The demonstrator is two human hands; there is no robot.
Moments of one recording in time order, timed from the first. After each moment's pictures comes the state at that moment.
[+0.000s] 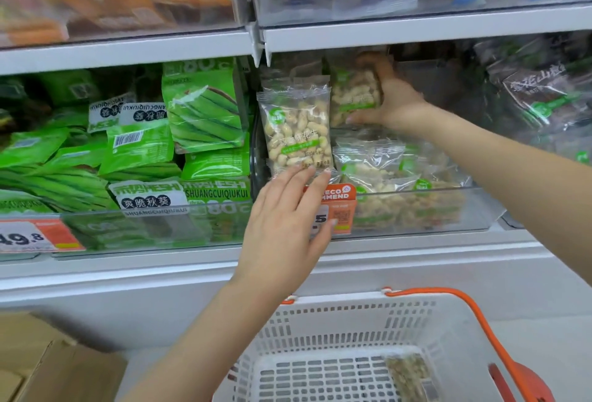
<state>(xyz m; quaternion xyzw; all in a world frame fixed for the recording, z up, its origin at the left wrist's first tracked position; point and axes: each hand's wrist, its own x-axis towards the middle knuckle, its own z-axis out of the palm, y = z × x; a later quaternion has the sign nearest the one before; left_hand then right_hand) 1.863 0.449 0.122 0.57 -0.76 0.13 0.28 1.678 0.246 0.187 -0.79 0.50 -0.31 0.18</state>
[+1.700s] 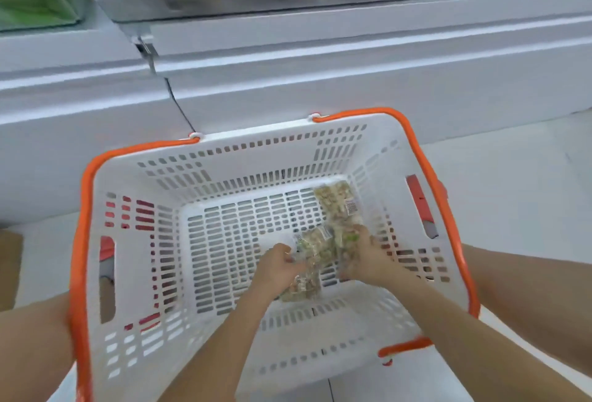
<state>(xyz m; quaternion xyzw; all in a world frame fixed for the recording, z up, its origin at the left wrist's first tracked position) 1.762 0.594 -0.192 0.68 -0.43 -0.59 0.01 1.563 0.586 -0.188 -0.50 0.72 0.12 0.47</state>
